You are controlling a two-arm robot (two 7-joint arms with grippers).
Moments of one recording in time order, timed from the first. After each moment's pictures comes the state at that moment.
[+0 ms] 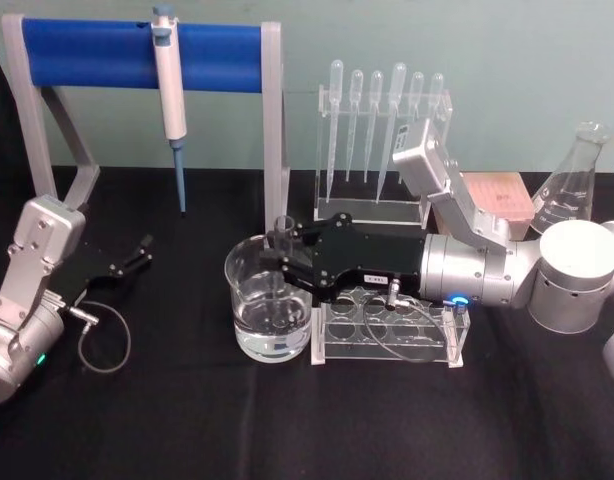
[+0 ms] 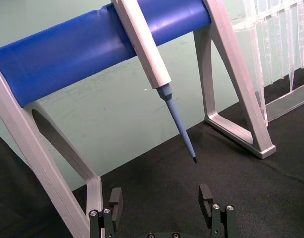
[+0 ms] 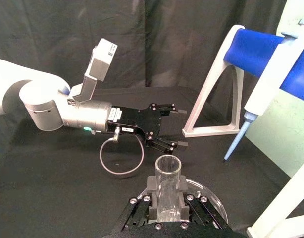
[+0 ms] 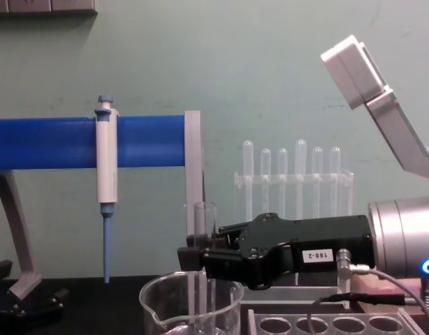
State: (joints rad) left arm -0.20 0.60 0.45 -1.41 -0.25 -0.12 0.03; right arm 0.61 0.45 -0.72 -1.33 0.49 0.01 0.80
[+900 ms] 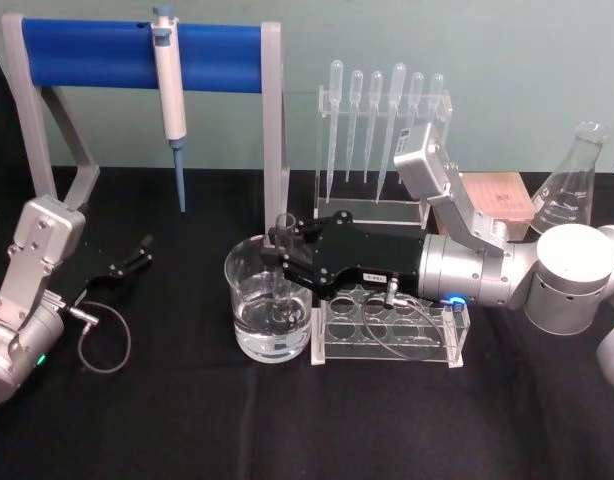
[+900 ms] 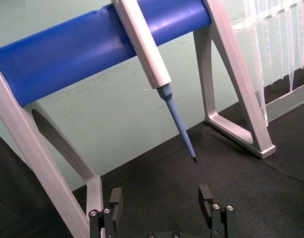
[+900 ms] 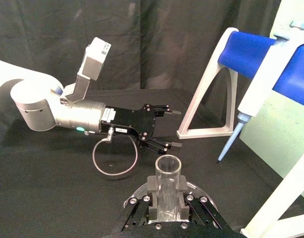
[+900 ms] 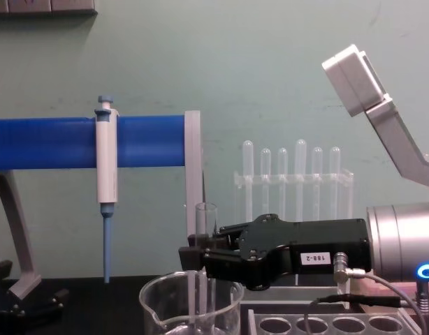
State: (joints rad) left arm -0.20 0.60 0.45 -1.41 -0.25 -0.12 0.03; right arm 0.60 0.43 -0.70 -1.29 0.47 -0.03 0.80
